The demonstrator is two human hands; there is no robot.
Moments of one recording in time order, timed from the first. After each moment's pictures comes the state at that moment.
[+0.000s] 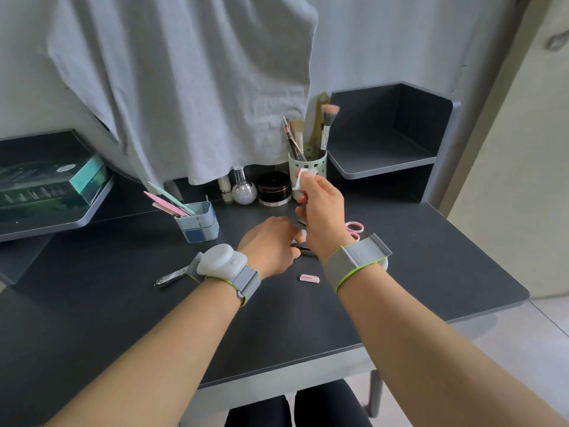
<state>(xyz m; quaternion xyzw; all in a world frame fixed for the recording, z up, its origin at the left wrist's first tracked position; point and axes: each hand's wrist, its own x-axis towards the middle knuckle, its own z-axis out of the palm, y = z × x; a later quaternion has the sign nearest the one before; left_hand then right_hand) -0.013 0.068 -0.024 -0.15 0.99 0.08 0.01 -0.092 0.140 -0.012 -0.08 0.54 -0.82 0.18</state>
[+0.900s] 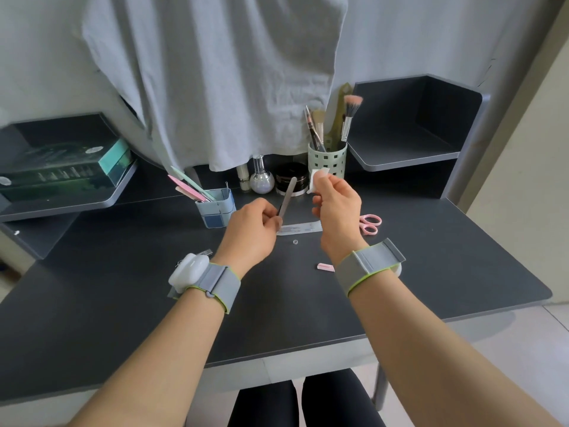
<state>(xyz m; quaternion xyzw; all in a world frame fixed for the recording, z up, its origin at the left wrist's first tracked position) 0.034 0.042 -0.026 -0.27 0.89 0.30 -0.21 -0.070 0.141 -0.018 -0.07 0.55 -0.82 0.16</state>
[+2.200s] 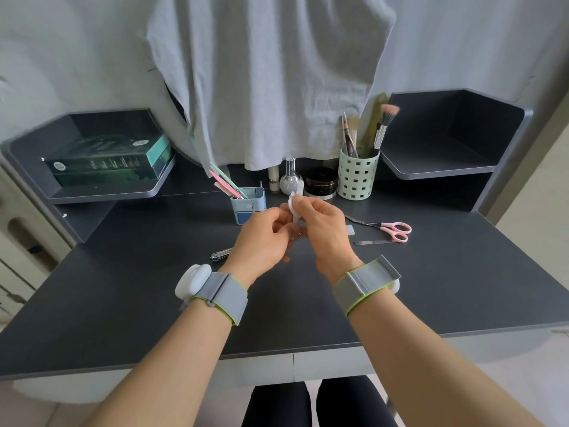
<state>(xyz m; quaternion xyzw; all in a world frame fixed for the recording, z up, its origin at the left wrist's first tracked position) 0.073 0.033 -0.028 -0.27 0.81 0.46 -0.23 -0.010 0.112 -0.025 -0.19 0.58 -0.75 0.25</state>
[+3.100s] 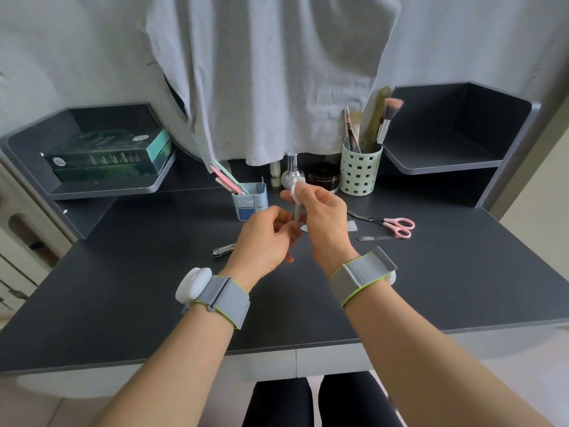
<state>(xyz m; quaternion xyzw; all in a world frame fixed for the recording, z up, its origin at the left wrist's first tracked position) 0.080 0.042 -0.026 -0.28 0.81 0.46 -0.23 -0.009 0.107 -0.021 -0.19 0.58 -0.76 0.22</state>
